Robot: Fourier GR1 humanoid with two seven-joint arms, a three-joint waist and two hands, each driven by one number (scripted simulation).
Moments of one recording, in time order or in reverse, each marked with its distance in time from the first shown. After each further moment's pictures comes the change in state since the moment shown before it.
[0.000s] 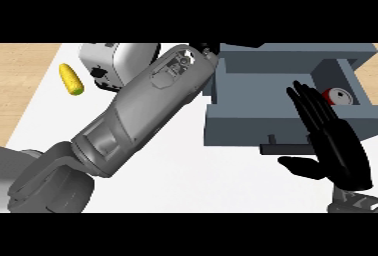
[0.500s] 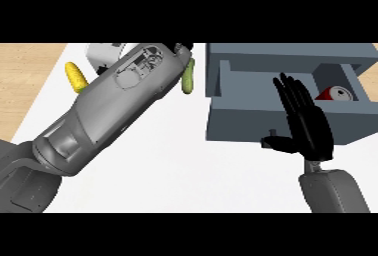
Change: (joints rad) left arm 0.092 0.146 -0.025 -0.213 -0.068 -0.005 0.143; right arm -0.143 0.080 -0.036 0.353 0.100 -0.233 -0.050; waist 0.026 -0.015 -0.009
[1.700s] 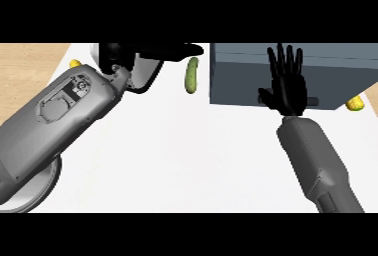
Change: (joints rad) left arm 0.280 0.276 -0.003 -0.444 -0.090 -0.030 0.195; right arm -0.482 0.020 -0.186 0.819 0.136 -0.515 -0.054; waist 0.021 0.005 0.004
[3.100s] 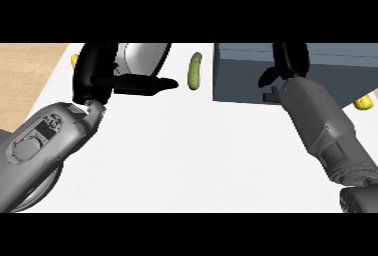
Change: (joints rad) left arm 0.264 0.088 0.048 -0.236 -0.058 -0.052 -0.041; right arm -0.379 -0.076 -0.166 0.403 -0.076 0.047 -0.115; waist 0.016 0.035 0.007
